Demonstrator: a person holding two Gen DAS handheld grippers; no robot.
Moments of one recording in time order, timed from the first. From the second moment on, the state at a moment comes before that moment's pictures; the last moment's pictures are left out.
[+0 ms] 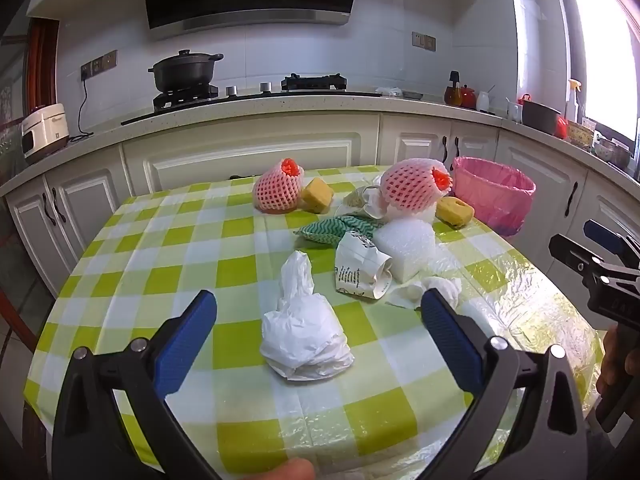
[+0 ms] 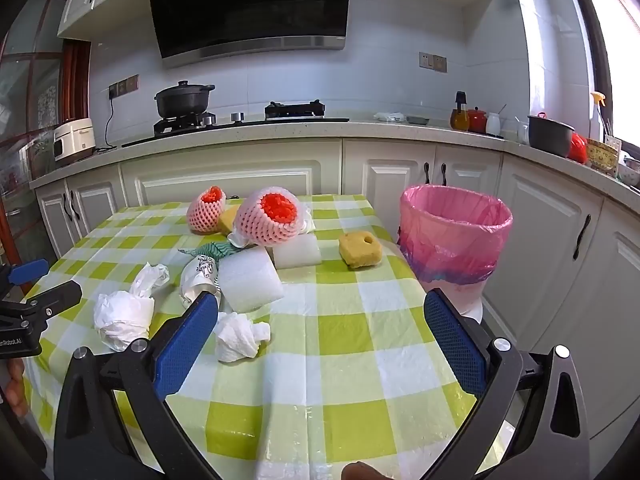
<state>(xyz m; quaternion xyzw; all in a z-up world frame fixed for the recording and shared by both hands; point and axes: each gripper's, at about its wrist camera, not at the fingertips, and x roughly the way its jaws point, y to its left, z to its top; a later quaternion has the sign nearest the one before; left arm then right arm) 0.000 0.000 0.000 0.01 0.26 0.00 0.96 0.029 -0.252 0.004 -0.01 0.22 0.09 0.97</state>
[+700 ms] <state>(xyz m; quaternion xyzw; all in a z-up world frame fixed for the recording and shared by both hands) 0.000 0.001 0.000 0.01 0.26 0.00 0.96 0.029 -0.251 0.007 -0.01 0.22 0.09 0.97</state>
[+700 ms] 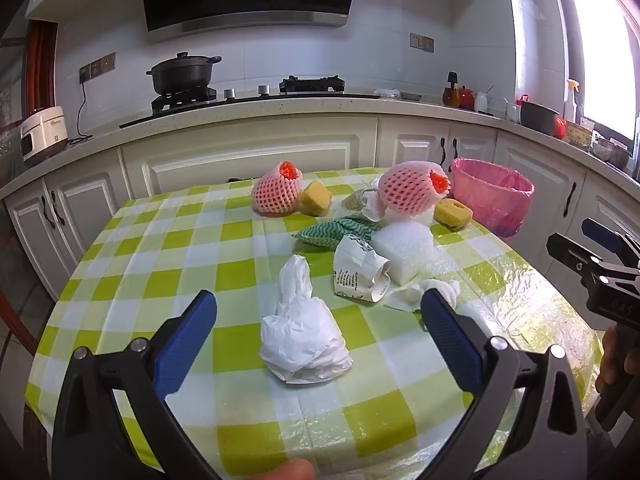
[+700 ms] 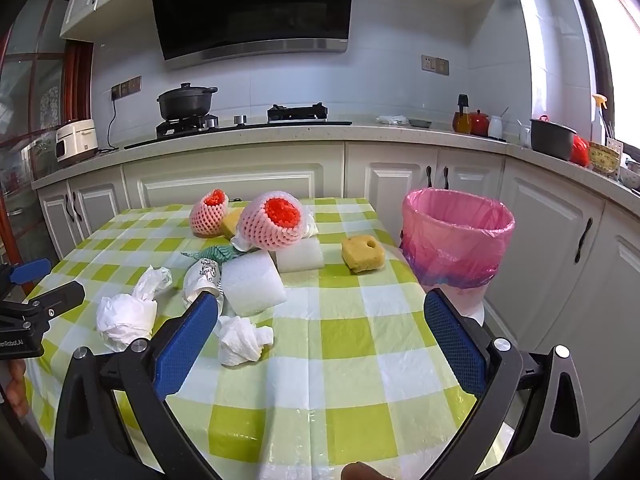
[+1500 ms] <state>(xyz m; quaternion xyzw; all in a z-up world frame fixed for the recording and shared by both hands) 0.007 -0.003 0.010 0.01 0.26 0.00 0.96 0.029 -0.251 0.009 -0.01 0.21 0.09 0.97</state>
